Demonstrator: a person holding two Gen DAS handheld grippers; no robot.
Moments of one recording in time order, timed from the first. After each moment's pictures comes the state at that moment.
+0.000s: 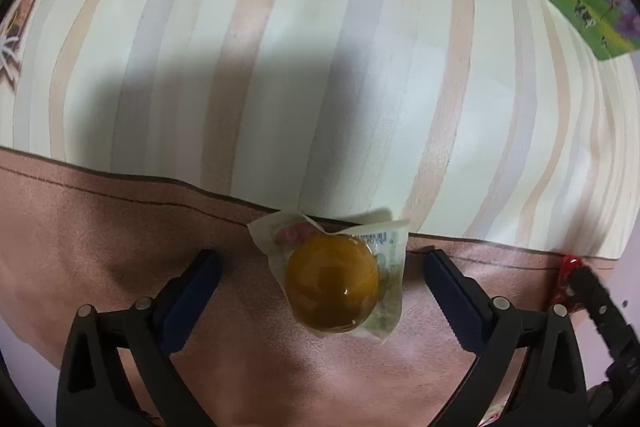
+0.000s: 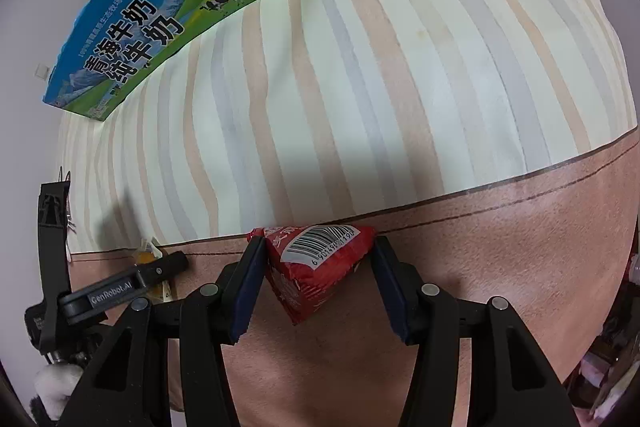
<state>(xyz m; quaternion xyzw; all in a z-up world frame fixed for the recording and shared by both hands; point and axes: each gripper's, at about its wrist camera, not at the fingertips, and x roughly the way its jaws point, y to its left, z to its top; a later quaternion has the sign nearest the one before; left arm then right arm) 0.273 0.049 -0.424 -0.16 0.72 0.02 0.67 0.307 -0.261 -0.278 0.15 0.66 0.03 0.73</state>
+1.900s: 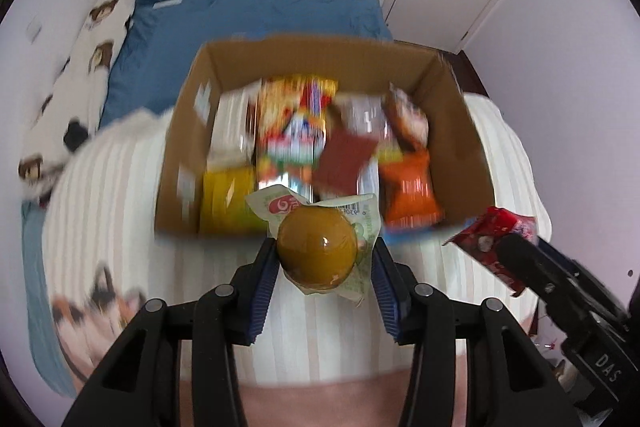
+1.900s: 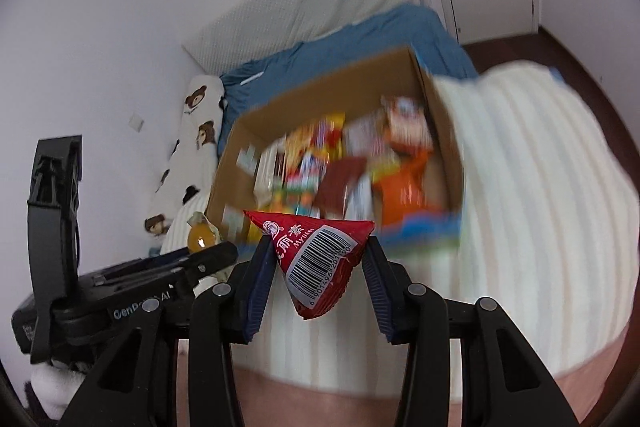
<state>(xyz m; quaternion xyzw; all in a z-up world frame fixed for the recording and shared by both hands) 0.439 0.038 -0.166 -0.06 0.58 -0.07 0.81 0.455 -0.213 -0.098 0.17 0.51 0.14 0.83</state>
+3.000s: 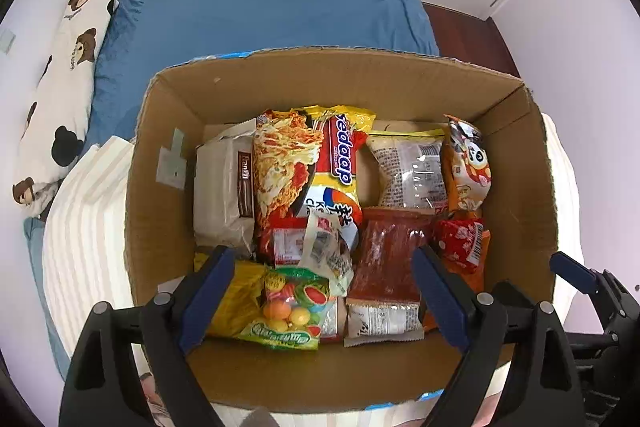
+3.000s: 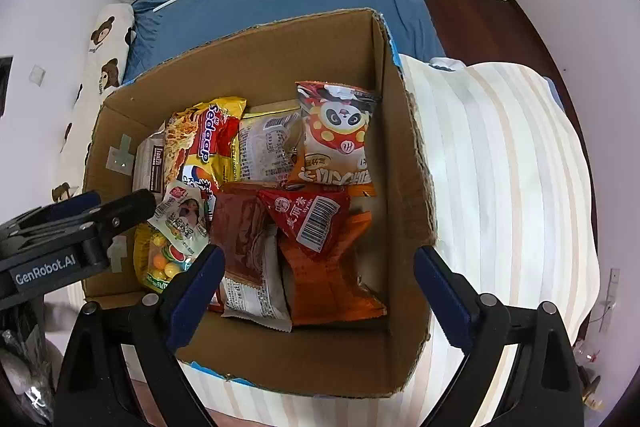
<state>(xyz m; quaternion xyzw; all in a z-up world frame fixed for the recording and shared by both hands) 0.576 0.043 -0.242 -0.05 0.66 -0.05 0.75 0.609 -0.204 -0.178 0.05 0.66 0.05 0.75</state>
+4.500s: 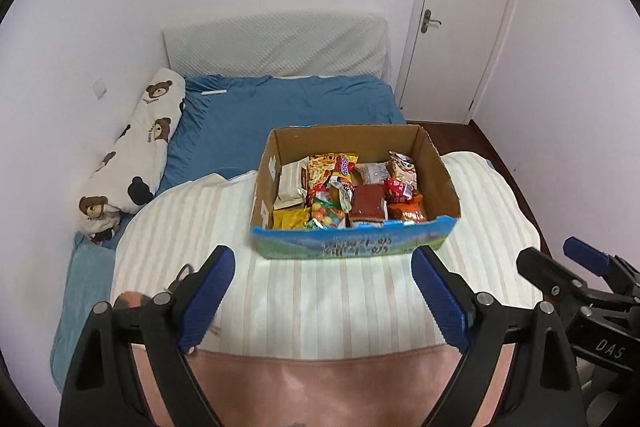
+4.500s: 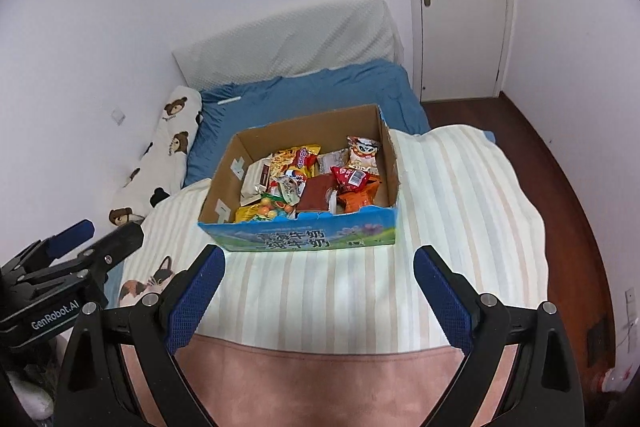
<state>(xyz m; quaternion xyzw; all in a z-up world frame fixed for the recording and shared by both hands) 0.271 0.070 -0.062 -0.03 0.42 -0.02 0.90 0.318 -0.212 0.020 0.07 0.45 0.10 0.89</state>
